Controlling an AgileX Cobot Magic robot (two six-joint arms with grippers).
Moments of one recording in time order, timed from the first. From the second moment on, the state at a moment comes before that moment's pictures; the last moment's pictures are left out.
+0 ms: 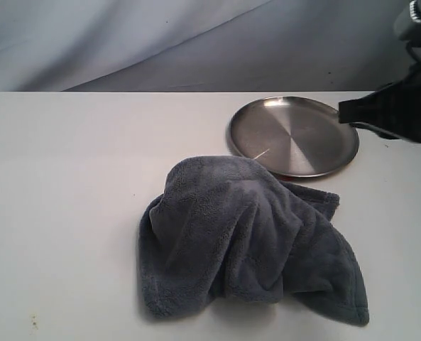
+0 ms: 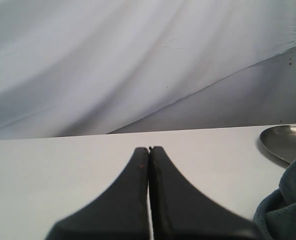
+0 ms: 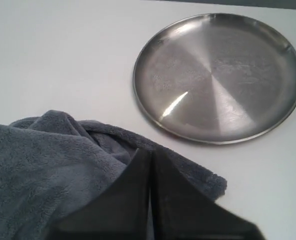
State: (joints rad) left arm -0.13 0.00 0.00 -0.06 0.10 0.06; right arm 0.37 1.28 -0.86 0.44 0.42 -0.33
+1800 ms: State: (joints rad) left arm -0.13 0.00 0.00 -0.06 0.10 0.06; right arm 1.01 1.80 -1.36 0.16 0.84 -0.02
